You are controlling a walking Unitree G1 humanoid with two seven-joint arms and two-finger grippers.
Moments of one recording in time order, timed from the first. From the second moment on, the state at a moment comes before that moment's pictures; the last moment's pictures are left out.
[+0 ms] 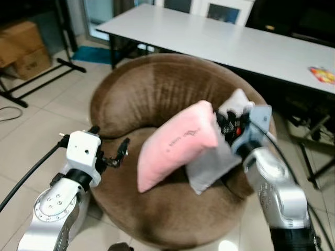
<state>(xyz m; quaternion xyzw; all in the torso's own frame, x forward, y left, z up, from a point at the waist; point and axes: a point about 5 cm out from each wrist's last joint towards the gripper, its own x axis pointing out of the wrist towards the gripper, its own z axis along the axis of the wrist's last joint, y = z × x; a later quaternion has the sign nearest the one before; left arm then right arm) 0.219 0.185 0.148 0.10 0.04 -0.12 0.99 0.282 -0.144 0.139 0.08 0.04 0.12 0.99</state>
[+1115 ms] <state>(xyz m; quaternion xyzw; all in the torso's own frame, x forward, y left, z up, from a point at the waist) 0.221 0.185 0.142 0.11 0.05 -0.11 0.99 0.272 -0.136 0.146 0.08 0.08 0.12 0.99</state>
